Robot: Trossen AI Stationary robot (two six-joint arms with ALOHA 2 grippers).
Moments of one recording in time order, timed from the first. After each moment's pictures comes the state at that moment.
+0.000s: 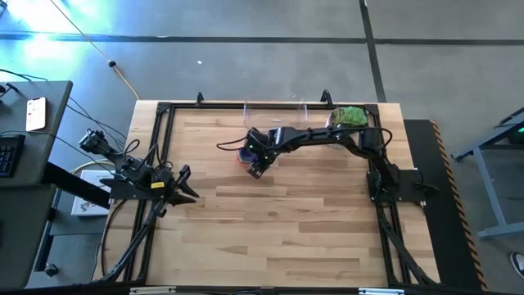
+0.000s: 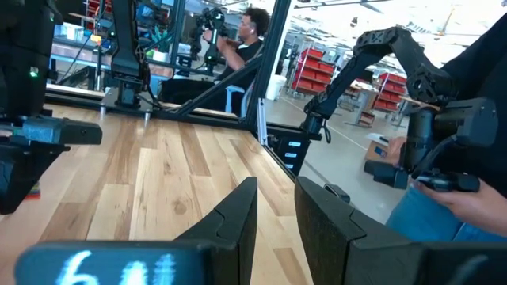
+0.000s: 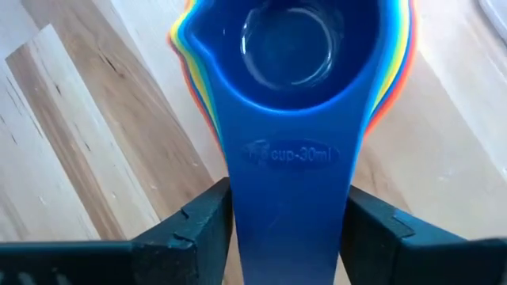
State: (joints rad) left arm -0.57 0.02 0.01 0.04 -0.23 -0.24; right arm -0.17 2.16 1.68 -0.69 -0.05 0.39
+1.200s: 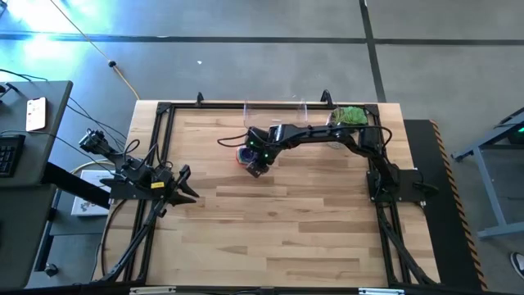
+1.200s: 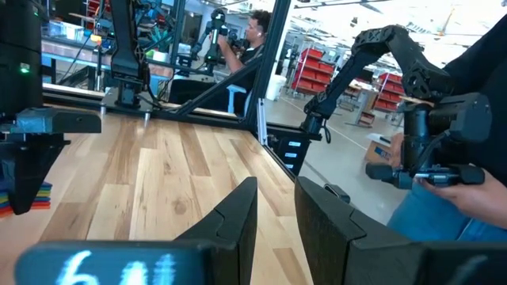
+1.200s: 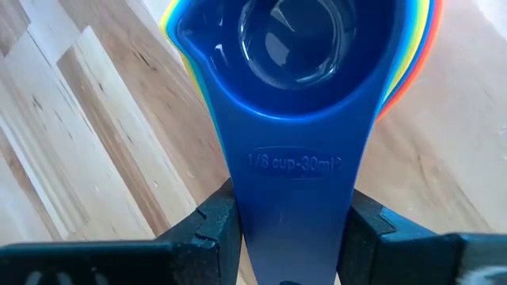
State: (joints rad) left arm -0.57 0.02 0.01 0.04 -0.23 -0.24; right arm -0.20 2.16 1.68 -0.68 -0.21 0.47
